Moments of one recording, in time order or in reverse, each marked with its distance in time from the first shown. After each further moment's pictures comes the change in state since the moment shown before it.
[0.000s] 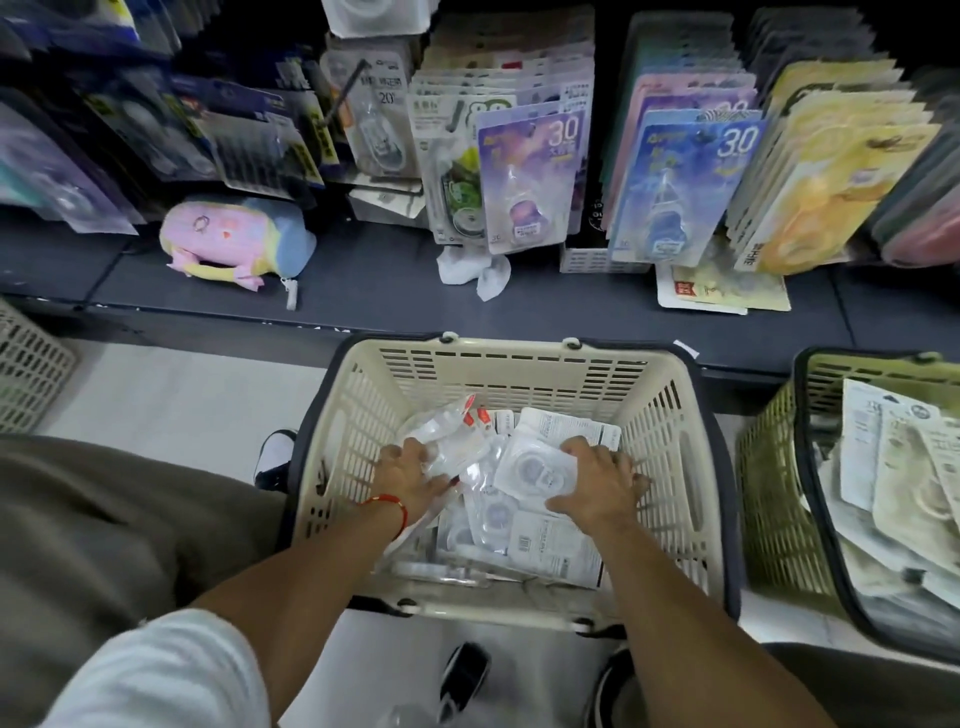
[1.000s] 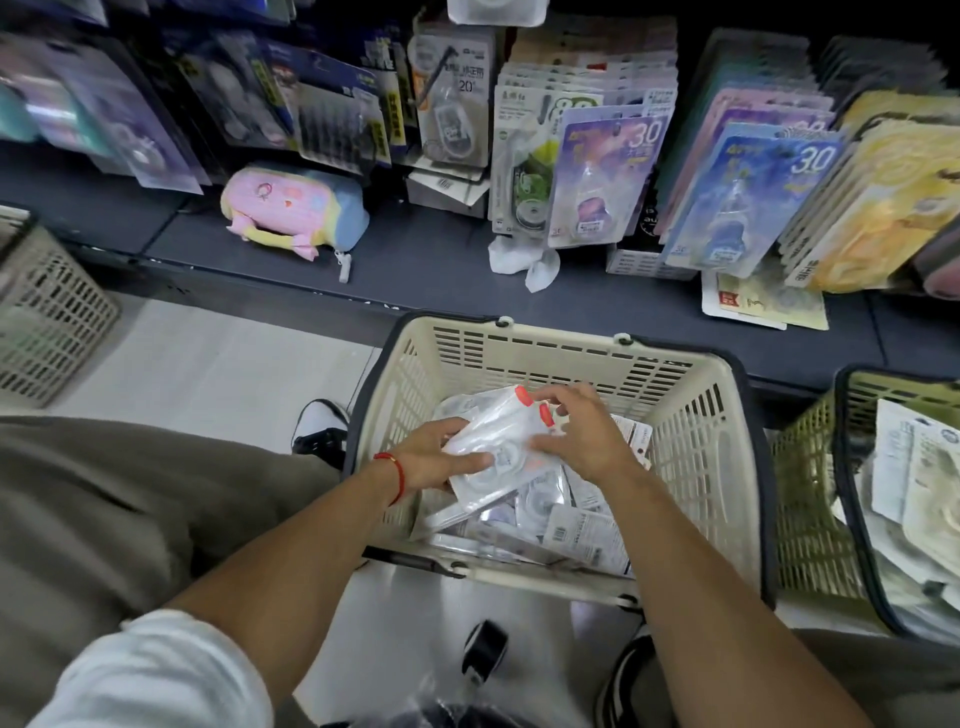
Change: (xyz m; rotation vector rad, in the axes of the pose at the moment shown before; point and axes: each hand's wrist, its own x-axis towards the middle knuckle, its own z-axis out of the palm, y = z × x) left_hand -0.027 -0.010 -0.046 -0.612 -0.333 0.098; right_hand -0.011 -0.076 -0.036 0.381 -0.016 -0.399
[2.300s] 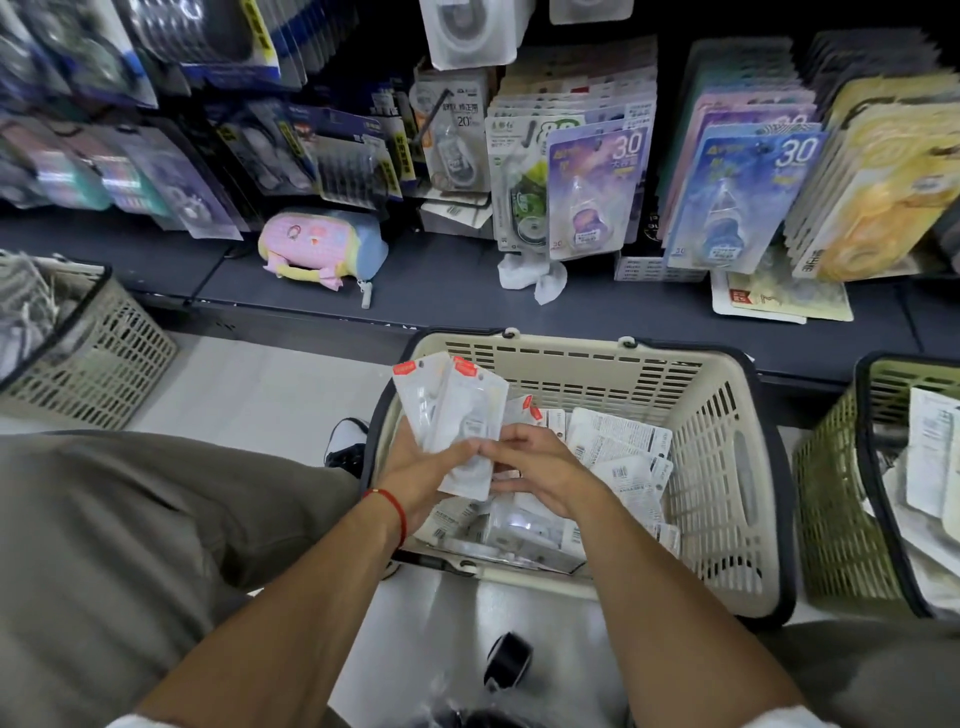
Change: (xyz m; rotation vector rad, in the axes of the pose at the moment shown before) left_hand -0.046 0.015 0.014 -0.490 0.333 0.130; right_hand -0.009 -0.025 0.059 0.957 -0.344 0.247
